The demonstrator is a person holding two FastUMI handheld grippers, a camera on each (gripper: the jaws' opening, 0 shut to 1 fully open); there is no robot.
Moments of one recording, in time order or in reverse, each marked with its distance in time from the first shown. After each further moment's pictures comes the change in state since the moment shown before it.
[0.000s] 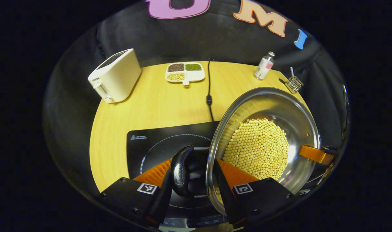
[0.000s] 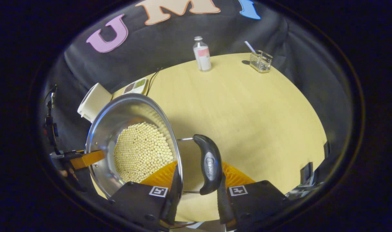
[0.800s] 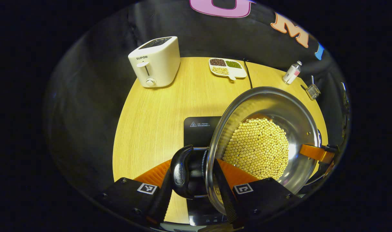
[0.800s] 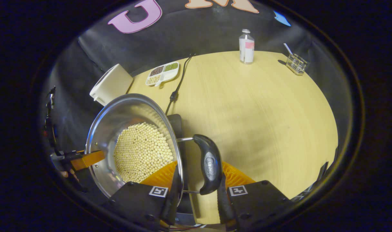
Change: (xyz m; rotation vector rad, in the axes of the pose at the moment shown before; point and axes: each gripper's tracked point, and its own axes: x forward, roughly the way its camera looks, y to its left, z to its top) left arm -0.014 0.121 -0.027 -0.086 0.024 0.093; right arm 0.015 0.000 0.011 -0.091 0.092 0.082
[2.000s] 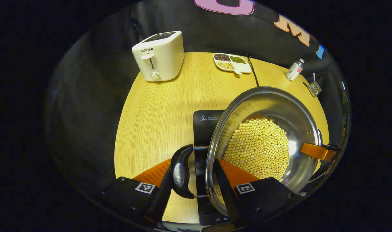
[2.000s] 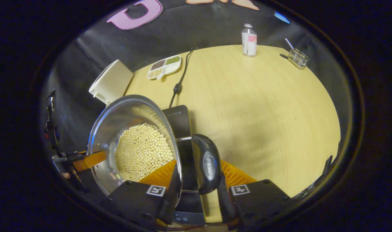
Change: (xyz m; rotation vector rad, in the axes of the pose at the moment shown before) left arm 0.004 0.012 -0.015 0.012 0.026 0.013; right arm -0.003 0.000 0.006 0.015 0.047 -0.001
